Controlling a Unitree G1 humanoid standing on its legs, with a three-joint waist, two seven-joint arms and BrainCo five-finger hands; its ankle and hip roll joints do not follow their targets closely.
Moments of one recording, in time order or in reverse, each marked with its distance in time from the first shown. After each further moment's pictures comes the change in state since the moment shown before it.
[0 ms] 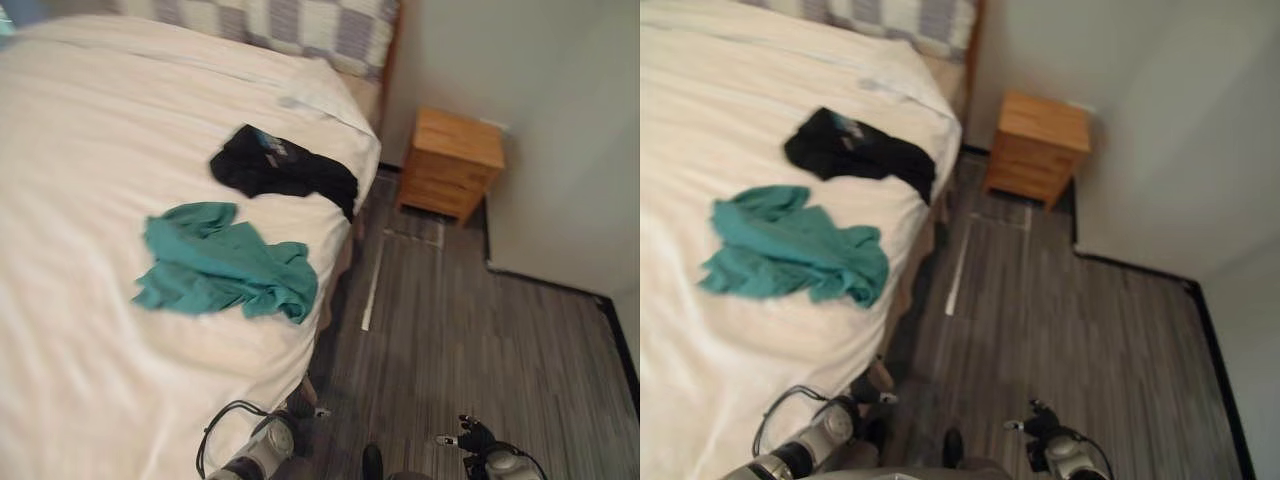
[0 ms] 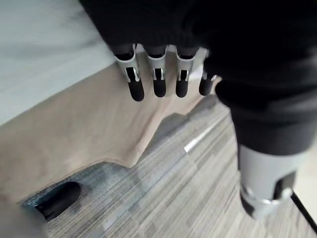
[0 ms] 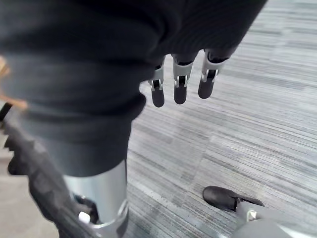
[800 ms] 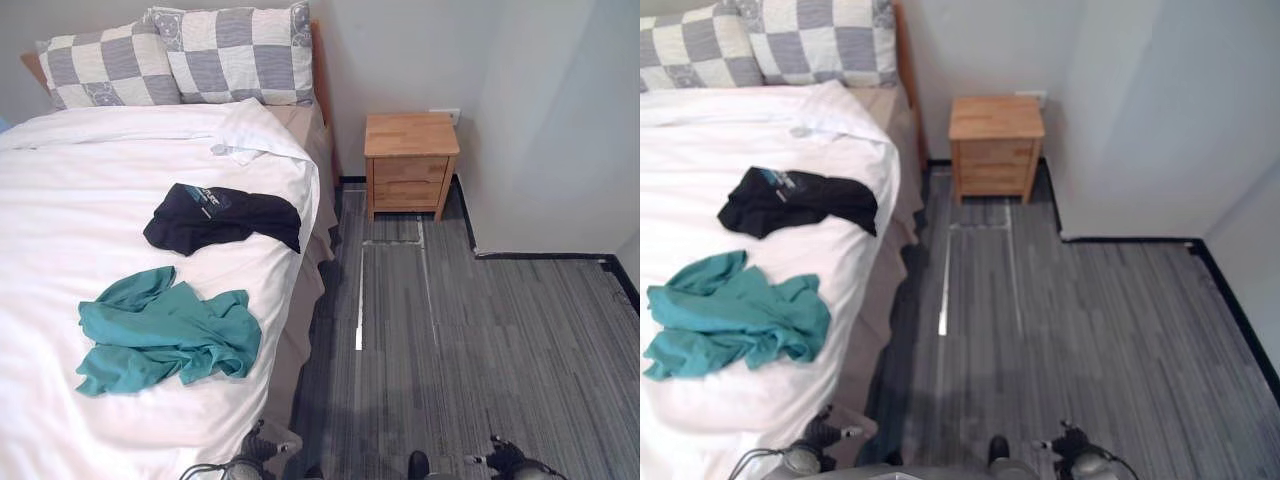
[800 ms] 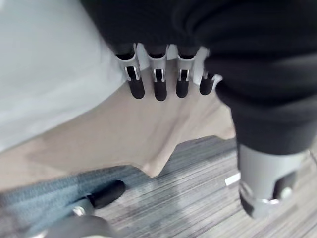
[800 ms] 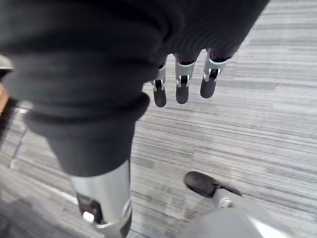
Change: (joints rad) left arm 0.121 0.002 0.310 0.098 -0.279 0.023 -0.040; right arm 0.074 -0.076 -0.120 0.028 -0.077 0.050 -0.024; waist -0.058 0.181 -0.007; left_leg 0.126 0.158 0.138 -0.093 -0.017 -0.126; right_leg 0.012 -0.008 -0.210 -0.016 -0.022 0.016
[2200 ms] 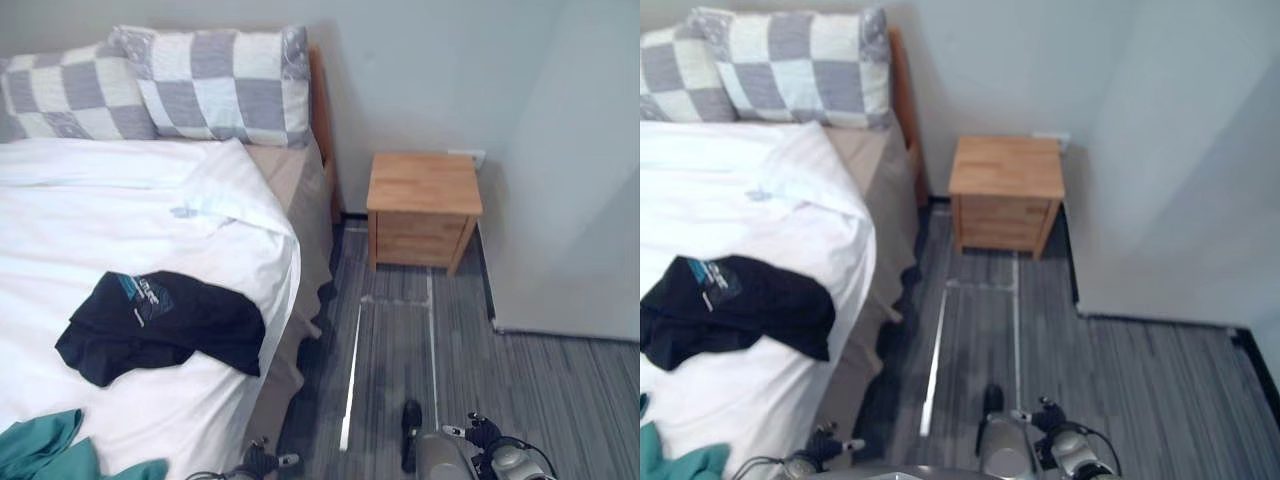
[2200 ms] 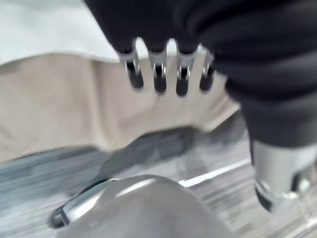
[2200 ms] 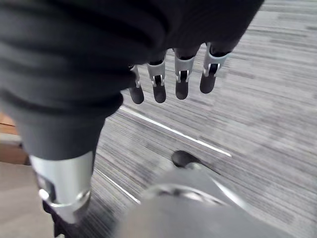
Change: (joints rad) left arm -0.007 0.027 -0.098 0.013 0.043 0.019 -0.027; right arm -0.092 0.043 0.082 -0.021 -0.078 -0.029 -0.005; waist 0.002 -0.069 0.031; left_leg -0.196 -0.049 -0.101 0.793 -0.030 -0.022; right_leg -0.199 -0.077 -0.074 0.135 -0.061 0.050
